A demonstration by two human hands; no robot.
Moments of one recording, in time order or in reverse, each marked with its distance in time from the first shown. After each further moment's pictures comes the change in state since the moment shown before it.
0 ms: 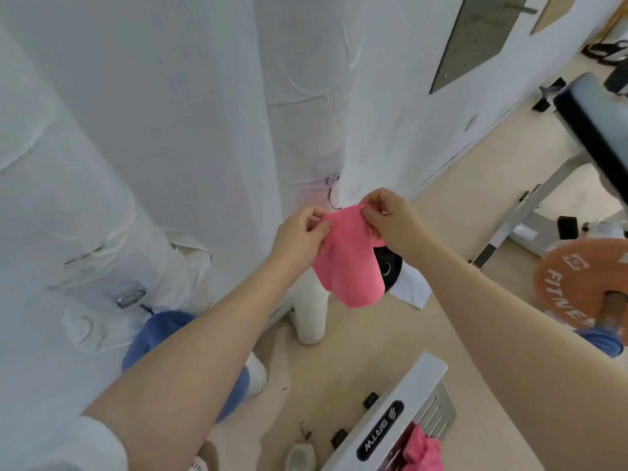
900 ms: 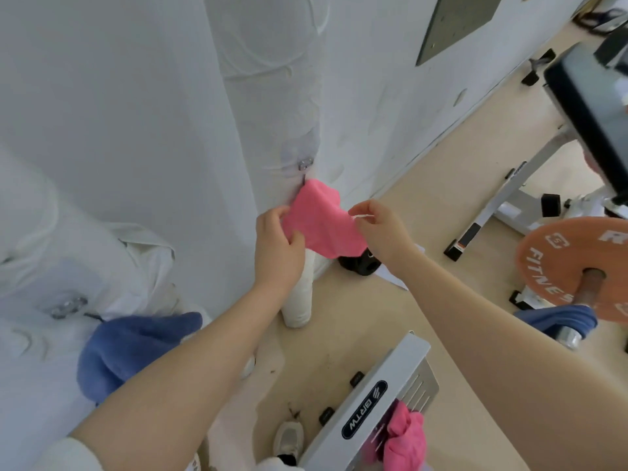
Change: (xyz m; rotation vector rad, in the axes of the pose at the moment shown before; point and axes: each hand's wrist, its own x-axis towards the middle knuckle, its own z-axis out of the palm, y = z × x) left_hand 0.002 -0.030 0.035 0.135 0.251 -0.015; right_hand 0.003 0.042 0.001 -0.060 0.041 0.215
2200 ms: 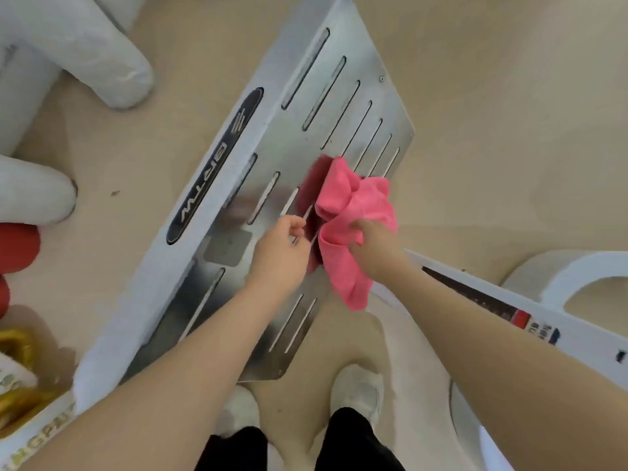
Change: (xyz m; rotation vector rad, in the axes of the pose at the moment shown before) left_hand -0.335 -0.457 0.415 0.302 -0.686 -0.393; right_hand -0.172 0.743 0.162 -0.271 -0.283 0.506
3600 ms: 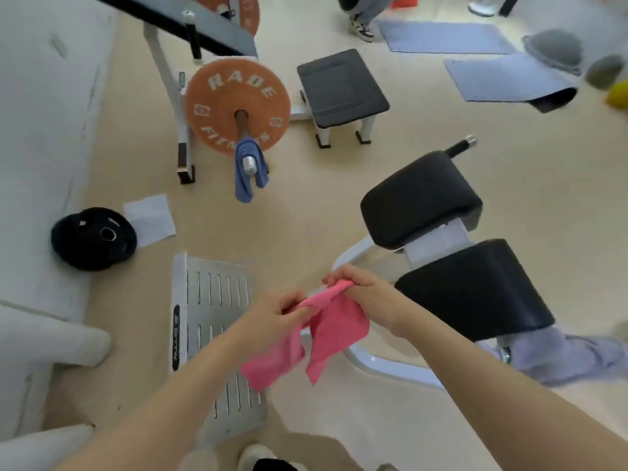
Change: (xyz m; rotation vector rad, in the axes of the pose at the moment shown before) left_hand -0.464 0.291 -0.142 0.343 -0.817 0.747; right_hand -0.616 -0.088 -0.249 0.918 0.444 -0.044
